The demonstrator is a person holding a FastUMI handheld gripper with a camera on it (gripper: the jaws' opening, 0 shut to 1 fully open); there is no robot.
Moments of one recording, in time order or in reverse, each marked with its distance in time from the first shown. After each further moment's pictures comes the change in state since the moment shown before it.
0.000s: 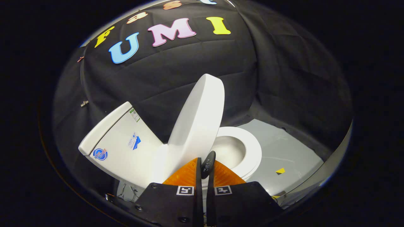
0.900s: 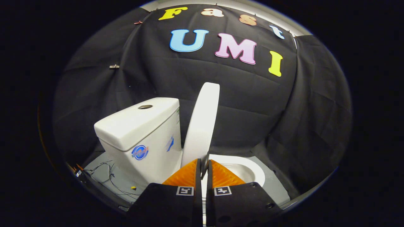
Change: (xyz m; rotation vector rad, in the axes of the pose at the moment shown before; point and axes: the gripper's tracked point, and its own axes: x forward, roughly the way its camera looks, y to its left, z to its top) arm -0.040 0.192 0.021 -0.446 -0.170 0.046
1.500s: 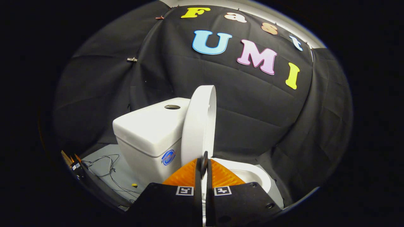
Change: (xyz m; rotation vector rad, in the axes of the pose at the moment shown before) arm 0.005 0.058 -0.001 -0.092 -0.020 0.055
